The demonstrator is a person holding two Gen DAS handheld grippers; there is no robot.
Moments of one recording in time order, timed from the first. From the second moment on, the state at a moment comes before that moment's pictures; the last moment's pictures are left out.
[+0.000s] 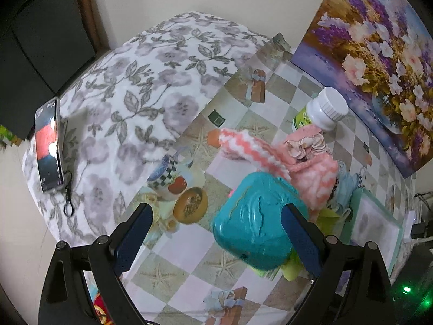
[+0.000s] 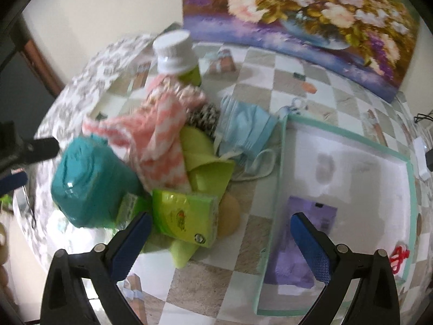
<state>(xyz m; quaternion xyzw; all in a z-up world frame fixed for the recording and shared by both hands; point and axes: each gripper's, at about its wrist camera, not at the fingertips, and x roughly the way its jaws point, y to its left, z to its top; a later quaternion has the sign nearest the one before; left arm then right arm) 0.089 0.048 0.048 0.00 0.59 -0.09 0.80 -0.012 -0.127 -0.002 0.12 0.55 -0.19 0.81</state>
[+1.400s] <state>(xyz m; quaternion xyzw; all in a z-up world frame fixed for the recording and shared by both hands) 0.042 0.096 -0.020 -0.17 0.69 0.01 0.70 -0.004 -0.112 -0.029 0.11 0.54 -0.16 0.82</state>
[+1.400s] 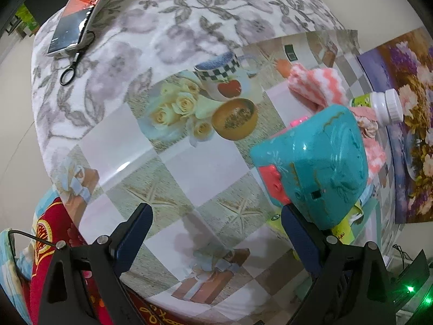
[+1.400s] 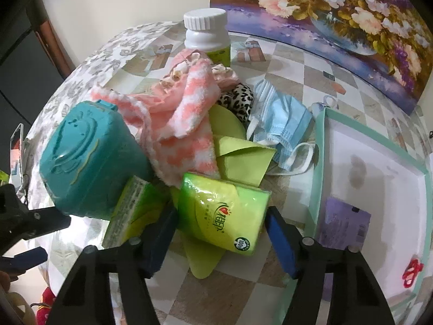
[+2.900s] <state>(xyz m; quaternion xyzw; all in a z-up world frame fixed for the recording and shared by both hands) 0.022 -0.026 -0.016 0.00 0.65 -0.09 0.76 -0.093 -0.159 0.045 0.23 0.48 -0.20 0.82</state>
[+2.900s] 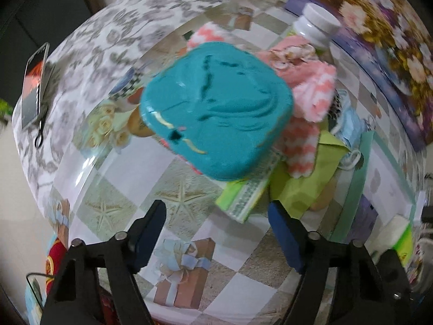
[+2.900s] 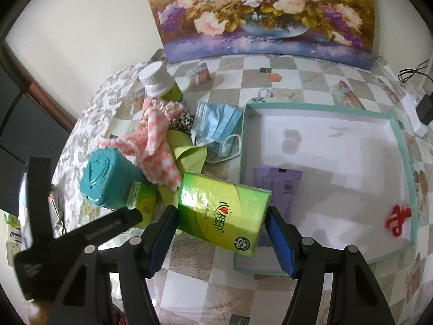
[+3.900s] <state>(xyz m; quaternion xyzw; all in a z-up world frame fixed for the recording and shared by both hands) 0.016 -0.080 -0.038 0.08 0.62 -0.13 0.77 -0.110 -0.175 0.069 0.25 0.44 -0.21 0.84</state>
